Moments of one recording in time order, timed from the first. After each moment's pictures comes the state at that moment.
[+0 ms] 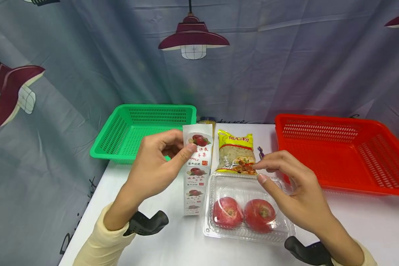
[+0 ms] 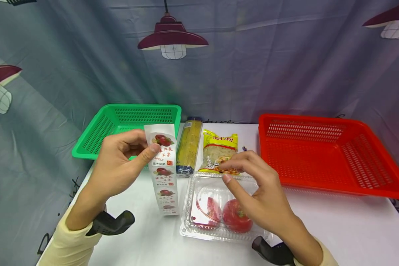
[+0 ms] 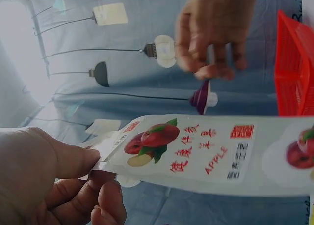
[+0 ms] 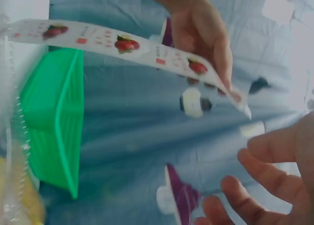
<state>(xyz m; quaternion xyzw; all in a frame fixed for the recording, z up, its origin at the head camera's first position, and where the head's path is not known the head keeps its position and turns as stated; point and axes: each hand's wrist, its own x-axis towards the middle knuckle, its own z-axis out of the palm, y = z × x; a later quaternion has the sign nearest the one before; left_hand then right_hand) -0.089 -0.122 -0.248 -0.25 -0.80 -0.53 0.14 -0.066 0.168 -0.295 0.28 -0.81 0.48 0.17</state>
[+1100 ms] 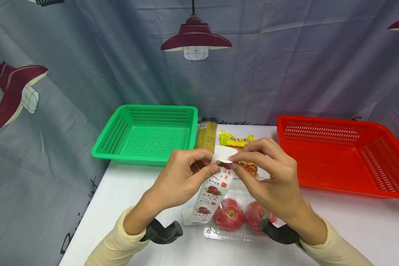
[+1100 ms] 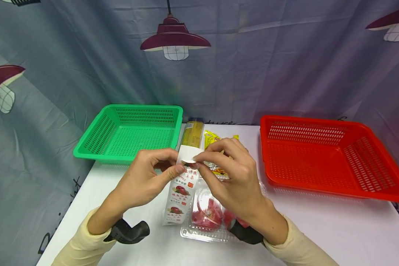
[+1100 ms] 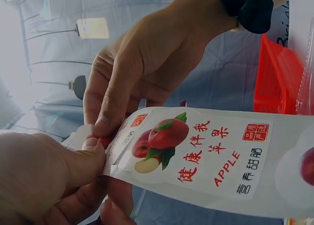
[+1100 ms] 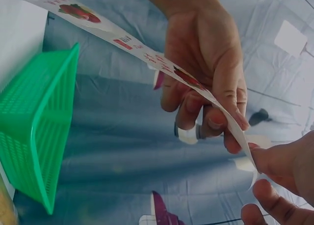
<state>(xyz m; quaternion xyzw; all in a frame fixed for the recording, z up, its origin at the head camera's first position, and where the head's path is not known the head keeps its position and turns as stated) -0.090 -0.094 -0.273 -0.32 -0.79 -0.52 0.07 -0.094 0.114 -0.275 0.40 -0.71 0.44 0.38</state>
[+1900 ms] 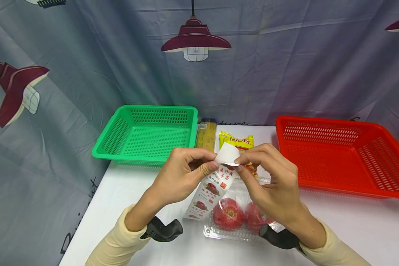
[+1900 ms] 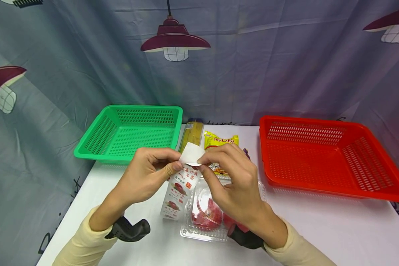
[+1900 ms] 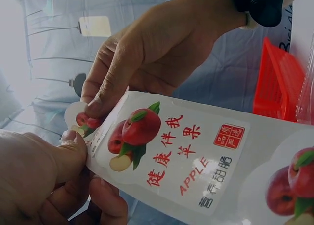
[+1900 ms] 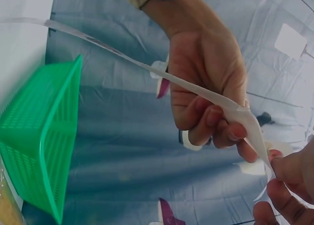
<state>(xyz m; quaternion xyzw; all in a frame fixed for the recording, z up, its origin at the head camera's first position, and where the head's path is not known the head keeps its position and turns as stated) -0.090 -0.094 -0.272 -0.30 -0.76 -0.58 0.04 -0.087 0.110 -0.277 0.39 -0.67 0.49 0.38</state>
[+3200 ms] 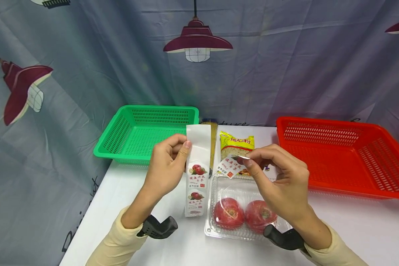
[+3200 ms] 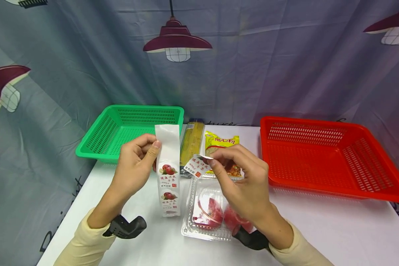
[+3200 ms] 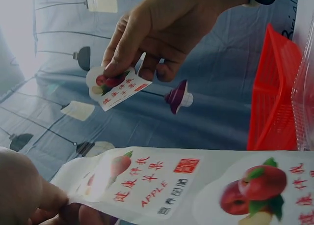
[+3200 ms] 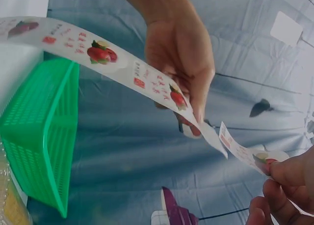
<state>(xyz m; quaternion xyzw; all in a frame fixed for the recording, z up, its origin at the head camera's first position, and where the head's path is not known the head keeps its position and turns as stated) -0.098 -0.116 -0.286 -0.15 -0.77 -0.60 0.13 -0.085 0.124 -0.286 0.34 -0.67 0.56 0.33</state>
